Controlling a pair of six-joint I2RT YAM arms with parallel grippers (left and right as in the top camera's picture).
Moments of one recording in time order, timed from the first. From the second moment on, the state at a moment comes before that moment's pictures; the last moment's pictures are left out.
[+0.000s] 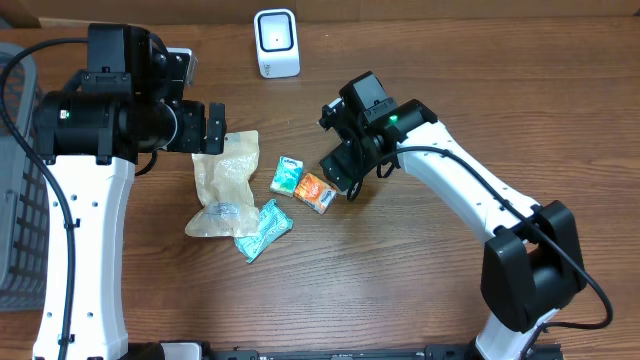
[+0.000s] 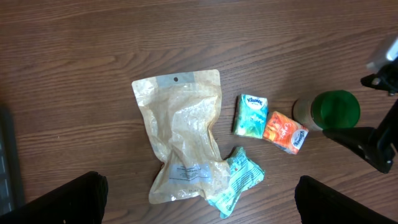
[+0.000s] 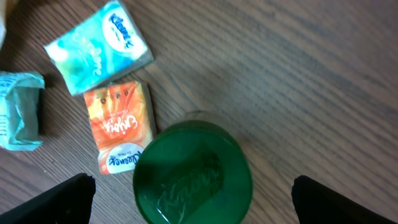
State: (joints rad) left arm -0.03 1.53 1.79 -1.34 0.12 0.03; right arm 0.52 1.89 1.50 -0.86 -0.12 -0.19
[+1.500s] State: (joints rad) left arm -0.03 1.53 1.79 -1.34 0.12 0.03; right arm 0.51 1.96 1.51 -0.85 -0.04 0.80
